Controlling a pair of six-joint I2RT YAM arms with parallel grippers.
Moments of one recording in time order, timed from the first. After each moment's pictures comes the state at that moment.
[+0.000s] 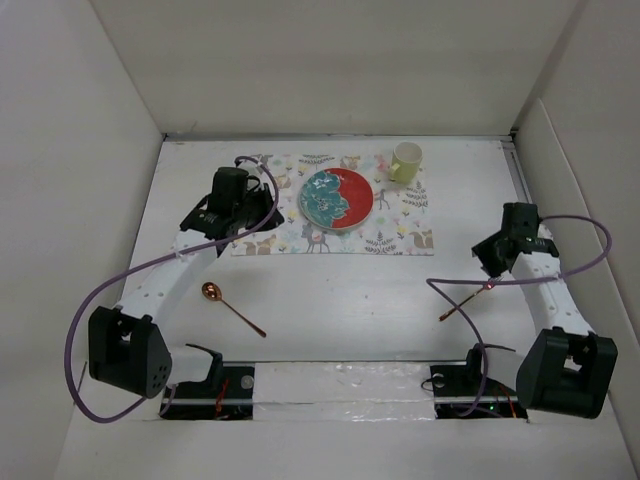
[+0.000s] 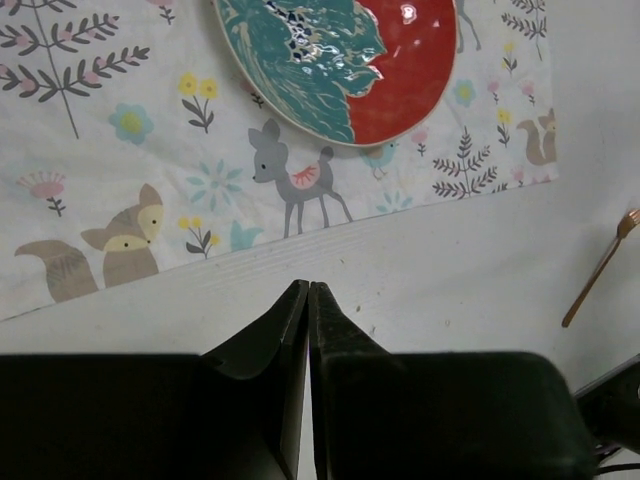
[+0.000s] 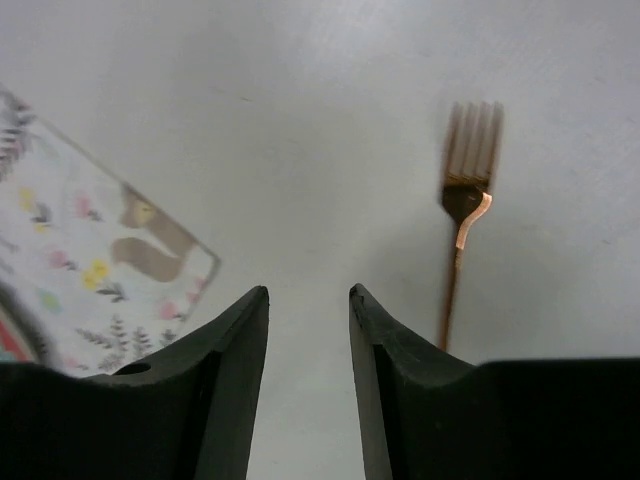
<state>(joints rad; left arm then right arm) -0.33 1.29 1.04 -0.41 0.21 -0.41 -0.17 1.16 0.82 -0.64 0.15 0.87</state>
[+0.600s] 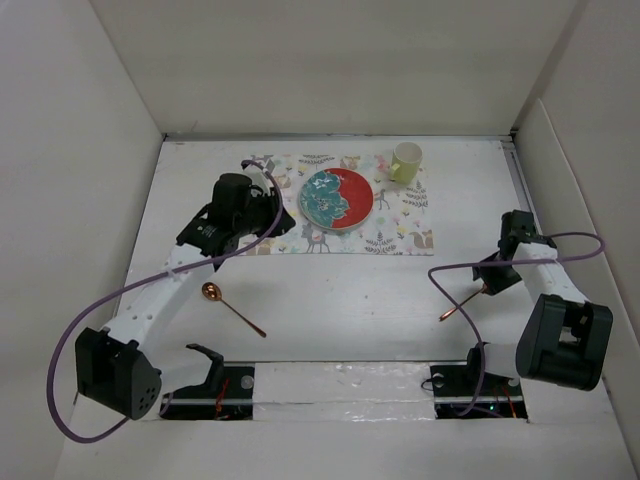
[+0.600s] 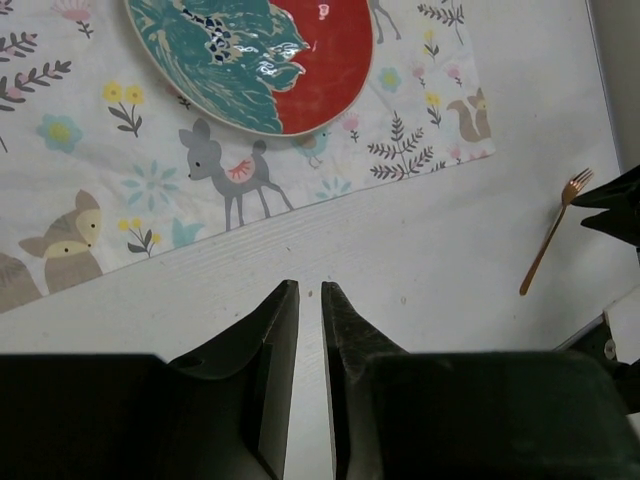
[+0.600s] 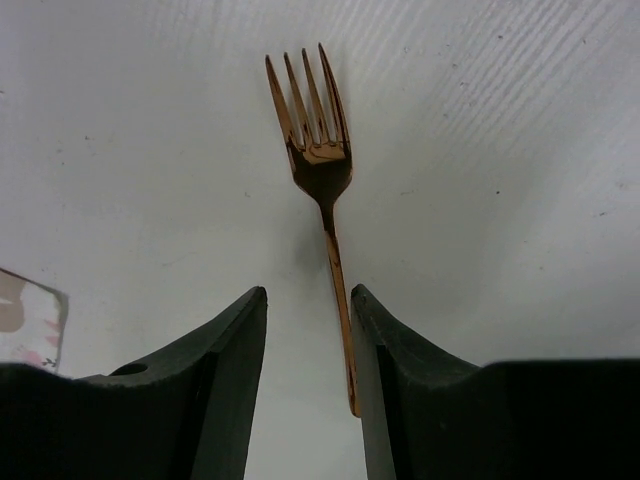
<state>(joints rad) -0.41 1.18 1.01 -0.40 0.23 -0.43 -0.25 1.31 0.78 -0.79 0.16 0.89</state>
